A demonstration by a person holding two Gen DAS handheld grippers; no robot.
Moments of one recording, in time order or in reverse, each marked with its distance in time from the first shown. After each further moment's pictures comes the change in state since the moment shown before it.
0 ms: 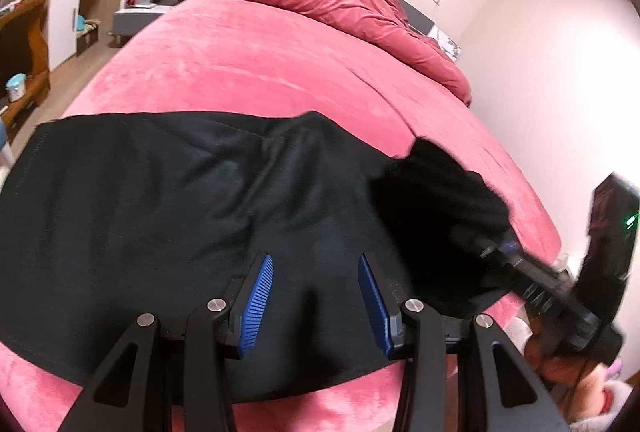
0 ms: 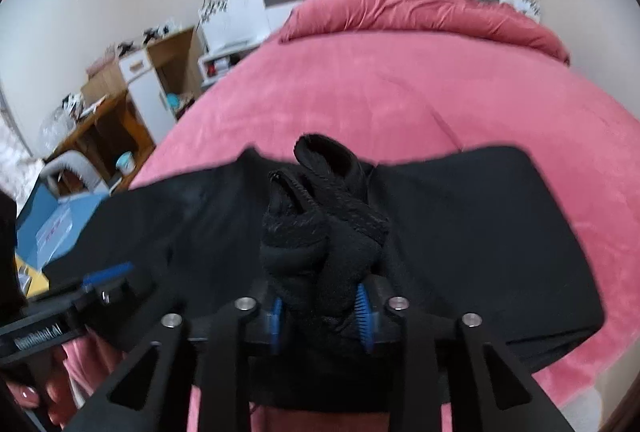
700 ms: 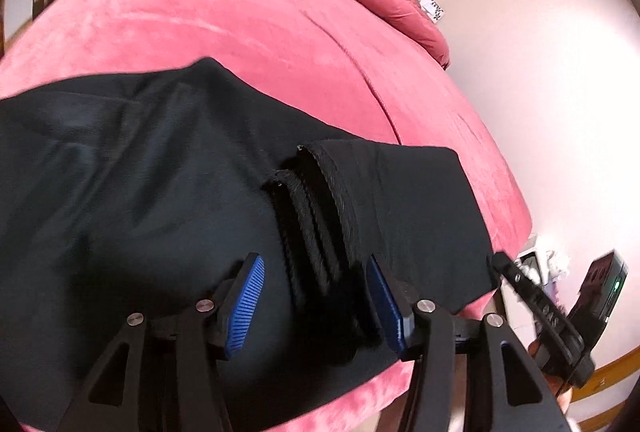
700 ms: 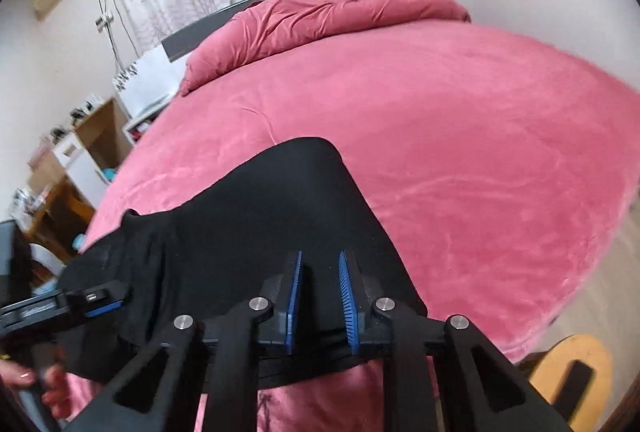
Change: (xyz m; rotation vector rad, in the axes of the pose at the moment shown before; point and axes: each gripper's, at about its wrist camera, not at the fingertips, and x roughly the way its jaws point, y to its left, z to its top) left arm 0.089 -0.059 0.027 -0.046 0.201 -0.127; right arm -0.050 -0.153 -0.029 0.317 -0.113 -0.140
